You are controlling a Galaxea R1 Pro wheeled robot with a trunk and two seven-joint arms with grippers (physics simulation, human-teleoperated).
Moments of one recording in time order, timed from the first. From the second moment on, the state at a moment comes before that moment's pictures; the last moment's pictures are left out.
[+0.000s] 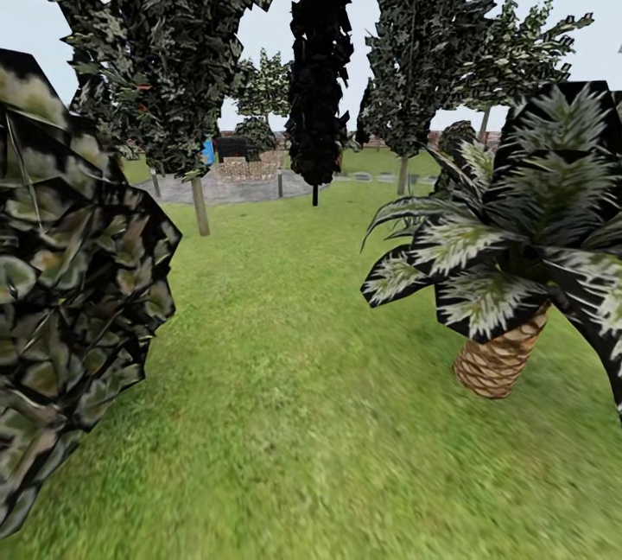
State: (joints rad) left arm -0.07 0.02 0.04 -0.29 0.21 -0.16 0.01; right arm -0.25 -0.02 -0.11 -0.14 -0.09 -0.63 -0.15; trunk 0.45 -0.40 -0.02
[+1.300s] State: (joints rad) left arm -0.07 0.02 0.04 -0.29 0.22 -0.16 0.01; right arm -0.25 -0.02 -0.11 -0.14 -0.10 -0.63 -0.16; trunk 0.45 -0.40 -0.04
